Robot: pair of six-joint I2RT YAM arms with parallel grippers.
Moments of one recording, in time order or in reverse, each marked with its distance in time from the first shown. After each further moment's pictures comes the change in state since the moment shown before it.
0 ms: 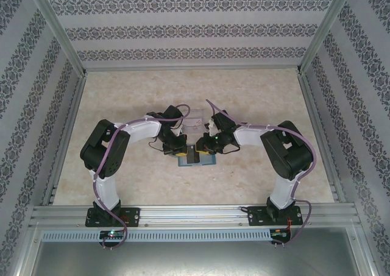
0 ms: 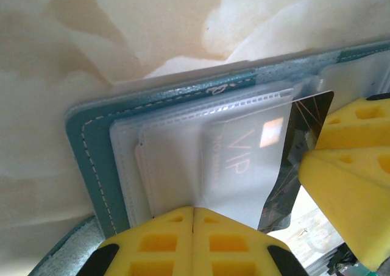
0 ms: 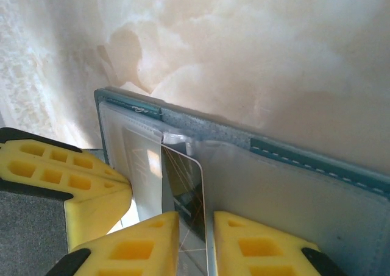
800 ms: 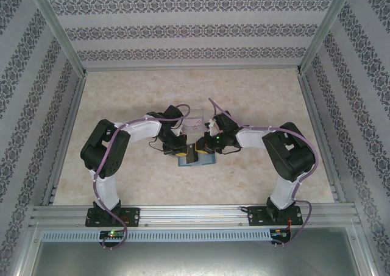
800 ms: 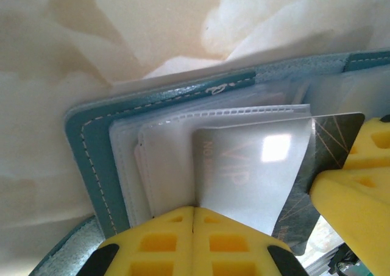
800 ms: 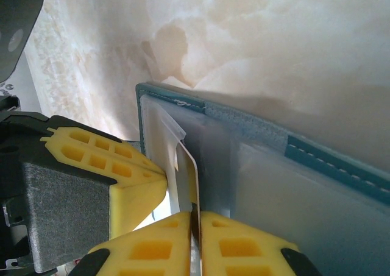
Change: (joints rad) left arm 0.000 0.003 0.003 -0.005 0.000 0.004; right arm -0.008 -0.022 -0.042 0.103 -0.075 0.043
